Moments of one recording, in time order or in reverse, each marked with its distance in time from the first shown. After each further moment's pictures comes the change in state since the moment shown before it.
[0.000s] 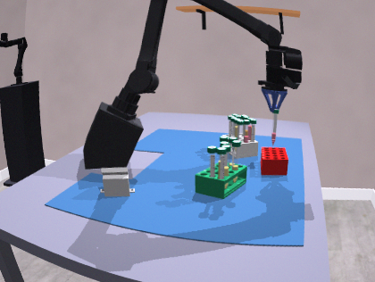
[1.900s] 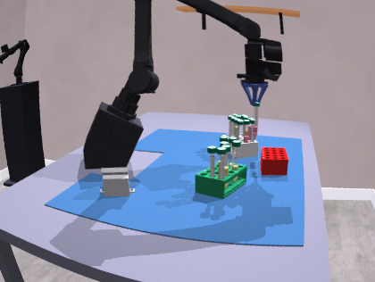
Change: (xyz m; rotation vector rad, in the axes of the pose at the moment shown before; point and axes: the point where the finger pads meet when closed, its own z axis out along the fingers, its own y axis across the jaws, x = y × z) arm 0.045 -0.049 -0.017 -0.021 -0.011 -0.008
